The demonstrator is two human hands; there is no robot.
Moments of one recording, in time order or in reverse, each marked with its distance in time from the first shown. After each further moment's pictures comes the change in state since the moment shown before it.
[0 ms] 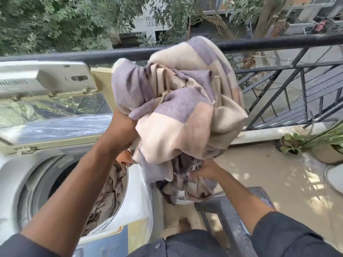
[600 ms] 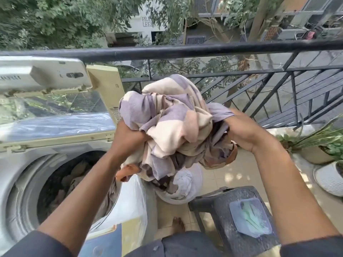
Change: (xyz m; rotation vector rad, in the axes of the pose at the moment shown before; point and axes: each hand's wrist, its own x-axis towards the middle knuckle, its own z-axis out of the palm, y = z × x) left_hand -0.013 -0.032 0.023 -0.022 0.042 -0.203; right_hand -0.130 -0.107 -0.153 0.573 0.140 -0.353
